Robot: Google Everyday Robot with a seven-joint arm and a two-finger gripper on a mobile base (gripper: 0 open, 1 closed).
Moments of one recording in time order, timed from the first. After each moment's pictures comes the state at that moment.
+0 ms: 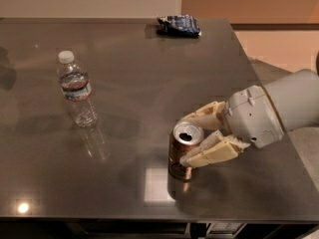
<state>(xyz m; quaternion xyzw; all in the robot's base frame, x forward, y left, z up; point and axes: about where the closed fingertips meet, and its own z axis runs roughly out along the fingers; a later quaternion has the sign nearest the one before) 0.380 -0.058 0.897 -0.64 0.62 0.32 0.34</state>
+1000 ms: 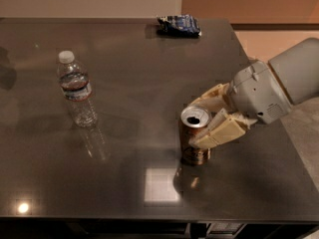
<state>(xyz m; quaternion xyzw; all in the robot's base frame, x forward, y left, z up) 0.404 -0.076 0.918 -0.65 0.64 0.28 0.31</state>
